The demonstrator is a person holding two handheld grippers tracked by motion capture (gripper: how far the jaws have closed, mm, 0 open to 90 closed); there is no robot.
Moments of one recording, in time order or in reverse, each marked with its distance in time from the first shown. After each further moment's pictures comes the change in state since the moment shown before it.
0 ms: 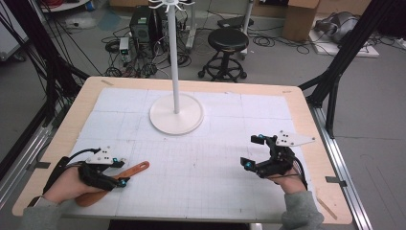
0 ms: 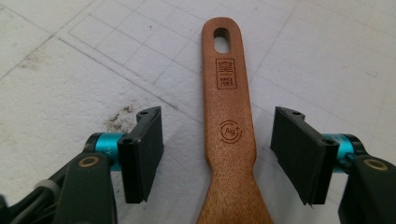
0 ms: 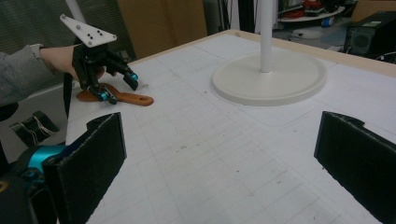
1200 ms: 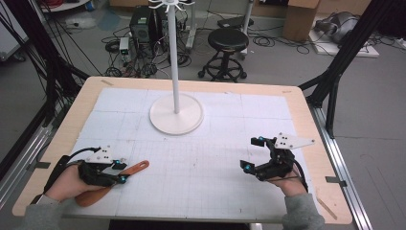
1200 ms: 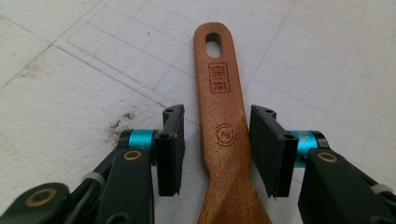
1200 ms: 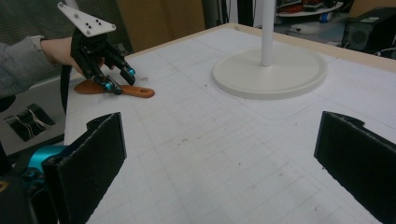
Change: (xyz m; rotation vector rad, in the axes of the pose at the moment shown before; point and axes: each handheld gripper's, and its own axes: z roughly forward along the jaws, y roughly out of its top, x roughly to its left) left arm -0.001 0.002 0.000 -0.010 -0.012 0.014; right arm 0.006 -0.001 -0.001 0.027 -0.012 -0.017
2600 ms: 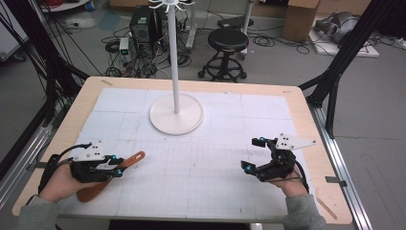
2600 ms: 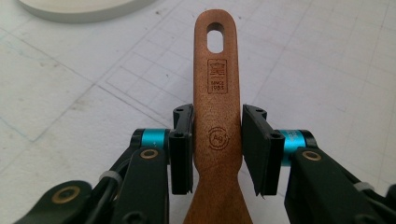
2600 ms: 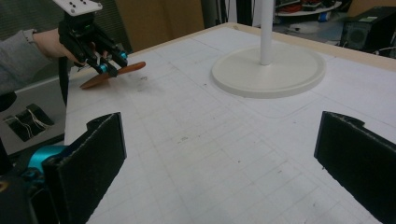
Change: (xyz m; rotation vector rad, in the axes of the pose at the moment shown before) left arm -0.004 0.013 -0.030 -0.109 0.083 0.000; right arm 0.000 -0.001 -0.003 0.000 -0.004 -0.002
